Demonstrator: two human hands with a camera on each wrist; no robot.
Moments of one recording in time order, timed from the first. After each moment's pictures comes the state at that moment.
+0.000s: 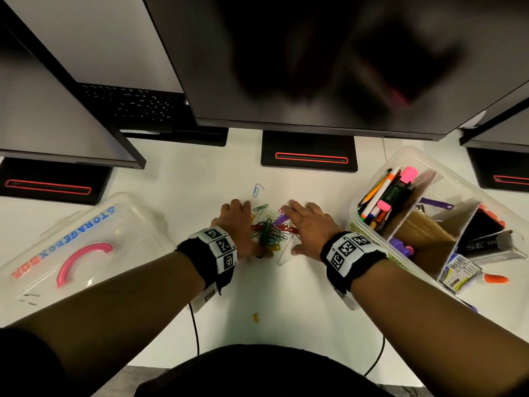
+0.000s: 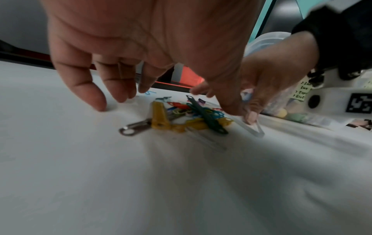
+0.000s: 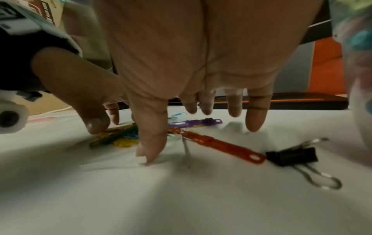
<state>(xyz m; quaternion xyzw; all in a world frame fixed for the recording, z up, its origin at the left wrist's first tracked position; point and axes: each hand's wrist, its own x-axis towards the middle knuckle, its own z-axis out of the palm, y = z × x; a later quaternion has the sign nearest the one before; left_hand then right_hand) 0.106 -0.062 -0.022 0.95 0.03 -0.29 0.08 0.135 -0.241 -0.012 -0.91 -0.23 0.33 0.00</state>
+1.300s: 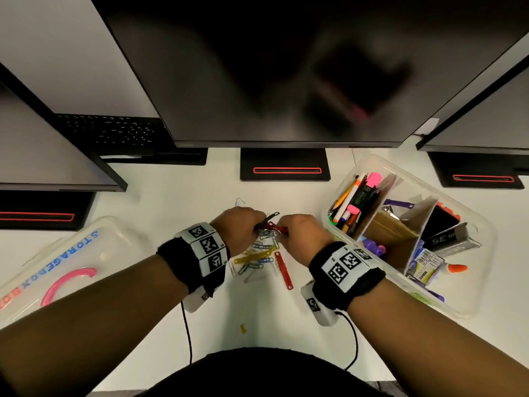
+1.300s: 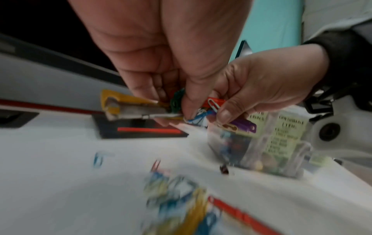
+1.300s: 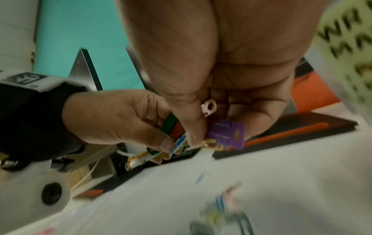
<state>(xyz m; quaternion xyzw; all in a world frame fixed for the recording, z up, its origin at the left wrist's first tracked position) 0.119 -0.086 0.040 0.95 -0.16 -0.20 0.16 0.116 -0.244 0.045 -0.95 -0.15 0.20 0.18</state>
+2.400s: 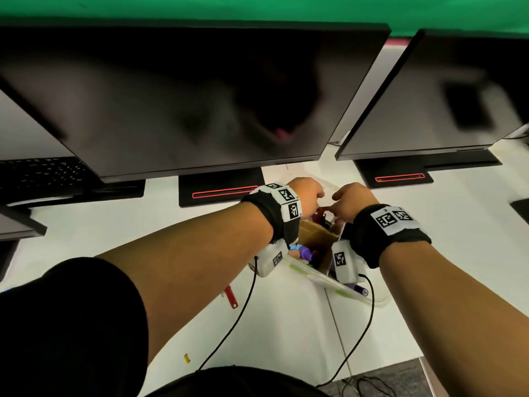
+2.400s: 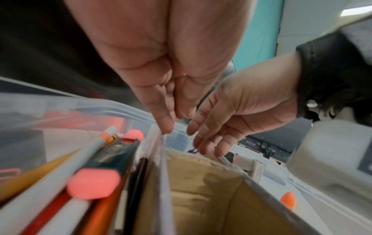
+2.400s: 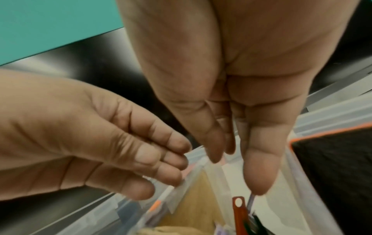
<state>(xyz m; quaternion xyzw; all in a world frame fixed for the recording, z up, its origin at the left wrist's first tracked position) 0.196 -0.306 0.105 0.92 -0.27 -0.20 0.19 0.171 -0.427 0.106 -0.95 0.20 0.17 0.18</state>
